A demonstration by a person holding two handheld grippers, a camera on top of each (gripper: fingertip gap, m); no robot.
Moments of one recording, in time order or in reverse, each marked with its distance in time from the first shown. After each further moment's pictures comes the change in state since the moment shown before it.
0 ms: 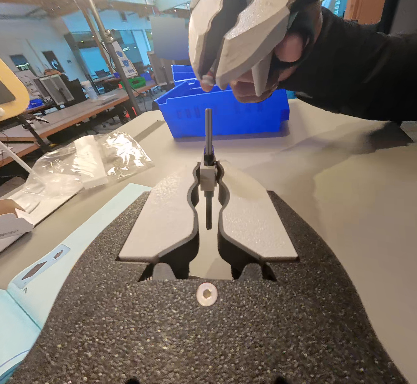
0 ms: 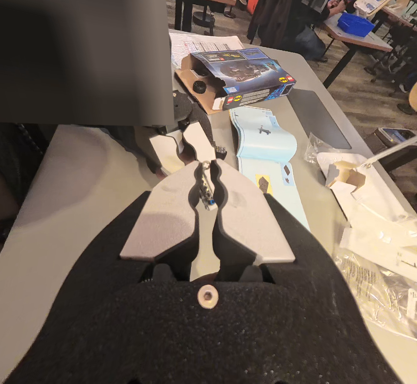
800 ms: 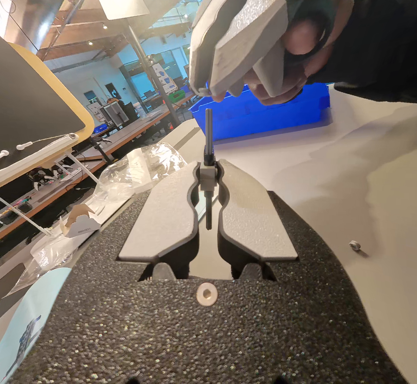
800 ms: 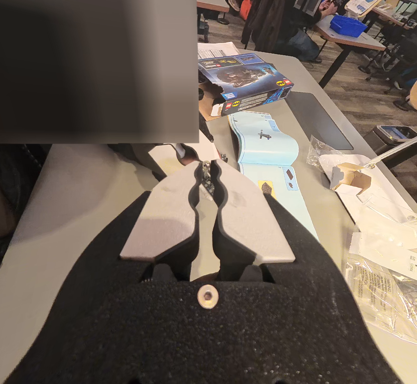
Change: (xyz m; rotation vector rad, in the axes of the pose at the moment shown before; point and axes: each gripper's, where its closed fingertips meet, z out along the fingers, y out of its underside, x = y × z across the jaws) left arm -0.017 -0.004 -0.009 0.016 -0.168 0.194; right arm -0.001 -0.004 0.013 0.022 0.025 0.036
